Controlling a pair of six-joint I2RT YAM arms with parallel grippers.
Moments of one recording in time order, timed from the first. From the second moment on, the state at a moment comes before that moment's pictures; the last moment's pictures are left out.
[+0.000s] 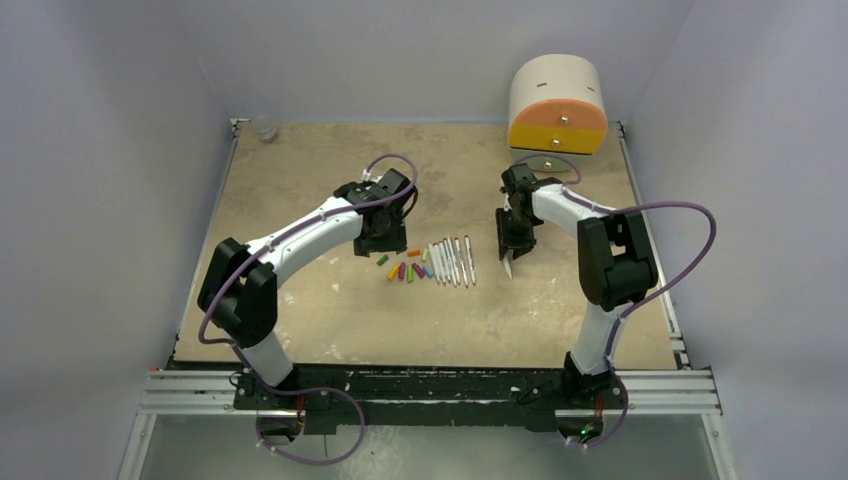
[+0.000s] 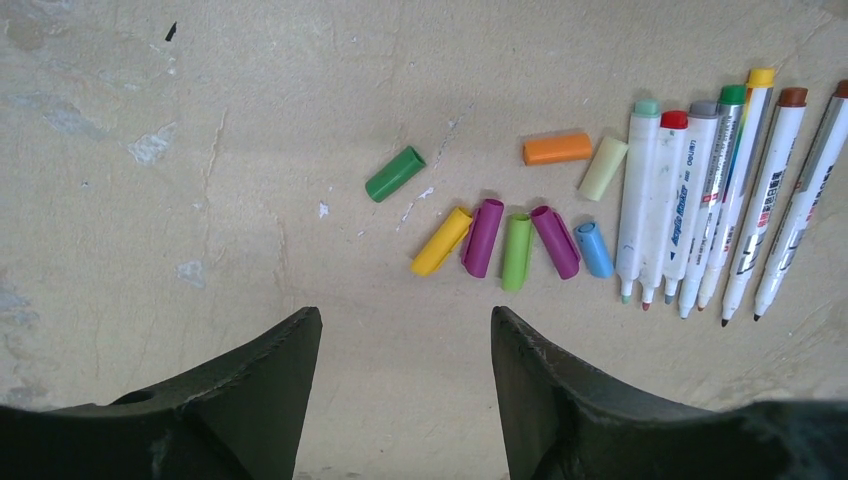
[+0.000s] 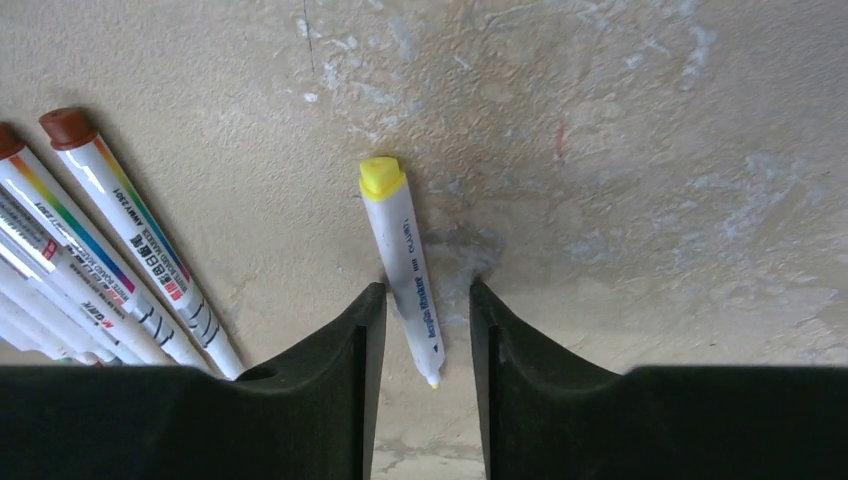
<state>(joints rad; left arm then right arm) -0.66 1.70 1.35 -0.89 -0.26 -0.74 0.28 1.88 1.26 -0.74 -0.02 0.25</state>
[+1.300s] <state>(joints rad) -0.66 1.67 1.33 -0.88 -0.25 -0.73 0.43 1.90 1.29 -0.71 -0.10 0.32</state>
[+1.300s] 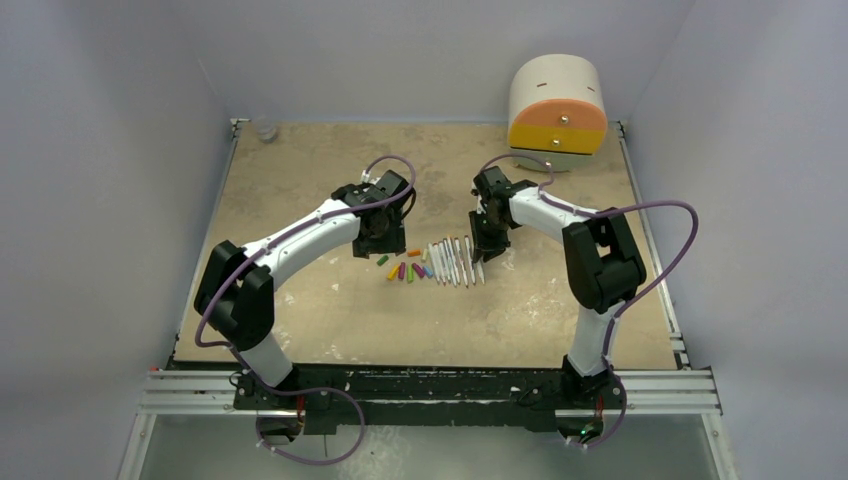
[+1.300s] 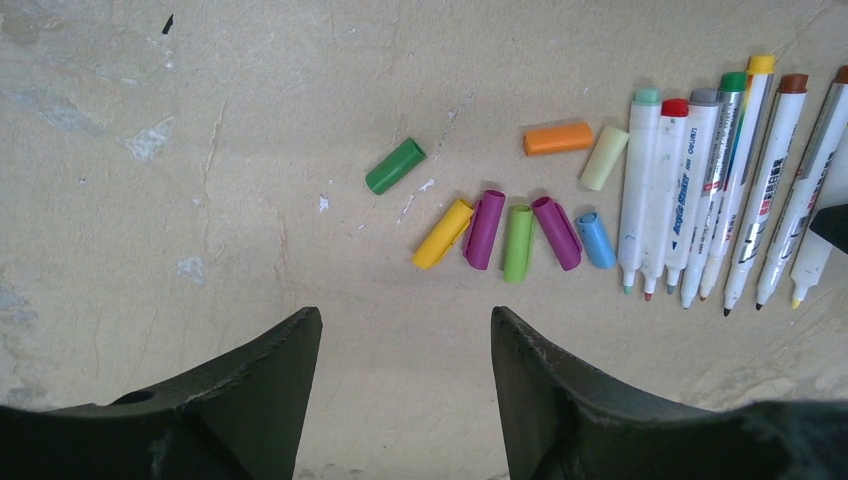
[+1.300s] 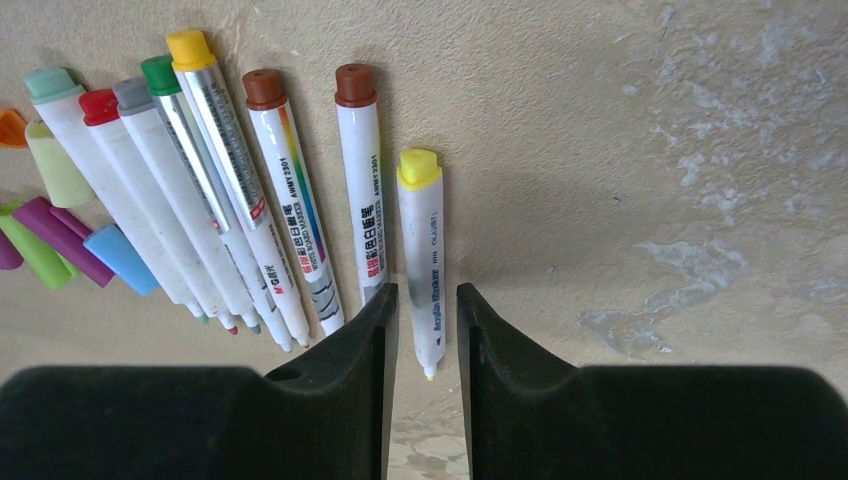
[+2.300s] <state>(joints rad) -0.66 1.63 1.31 -0.87 -0.28 -0.73 0.41 1.76 1.39 -0.79 -0.09 0.33</state>
